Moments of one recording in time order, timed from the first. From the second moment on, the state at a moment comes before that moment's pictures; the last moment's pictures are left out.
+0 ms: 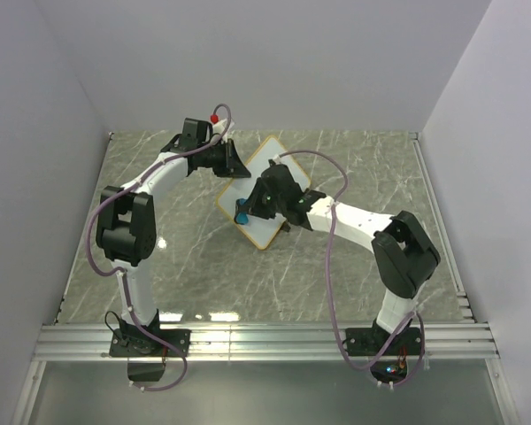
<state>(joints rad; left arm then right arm) -0.26 1.98 1.58 -0.34 0.71 -0.35 0.75 1.77 1.23 -0.09 -0.04 0.91</state>
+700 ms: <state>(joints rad) -0.27 1.96 1.58 -0.34 0.66 -0.36 0.45 2.00 1.55 -0.25 0.00 0.85</state>
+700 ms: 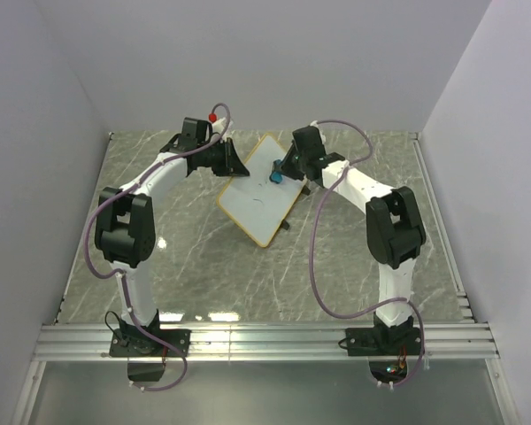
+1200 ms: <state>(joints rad) -0.27 1.96 1.58 -0.35 0.66 -0.36 0.55 1.82 1.17 0.05 0.03 0.95</state>
